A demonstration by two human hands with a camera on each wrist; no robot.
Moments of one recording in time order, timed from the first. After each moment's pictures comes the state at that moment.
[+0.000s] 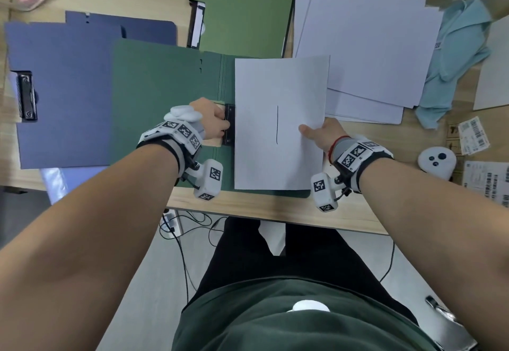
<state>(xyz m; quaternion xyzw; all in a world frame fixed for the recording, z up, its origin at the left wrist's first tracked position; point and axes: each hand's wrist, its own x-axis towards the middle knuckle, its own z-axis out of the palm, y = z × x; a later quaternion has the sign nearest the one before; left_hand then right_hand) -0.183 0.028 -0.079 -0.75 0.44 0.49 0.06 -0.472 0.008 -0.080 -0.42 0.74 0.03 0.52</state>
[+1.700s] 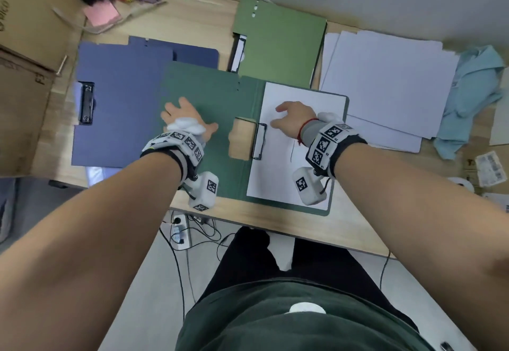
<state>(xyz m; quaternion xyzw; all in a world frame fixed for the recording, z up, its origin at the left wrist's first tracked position) -0.125 0.047 -0.021 -0.91 0.34 0.23 0.09 -0.337 -0.027 -0.010 -0.64 0.61 0.12 0.44</state>
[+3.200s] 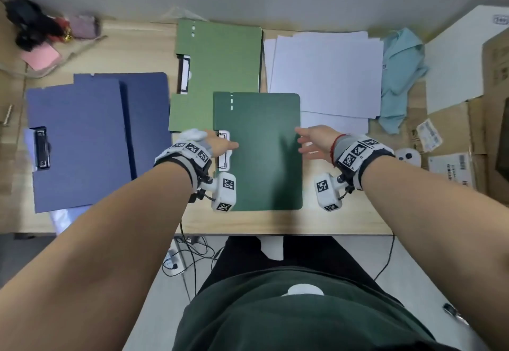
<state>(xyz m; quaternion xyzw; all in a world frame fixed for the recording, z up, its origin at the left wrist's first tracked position) -0.210 0.014 -0.065 -0.78 0.41 0.45 0.13 -0.490 -0.009 -0.021 -0.30 0.70 -0.02 0.64</state>
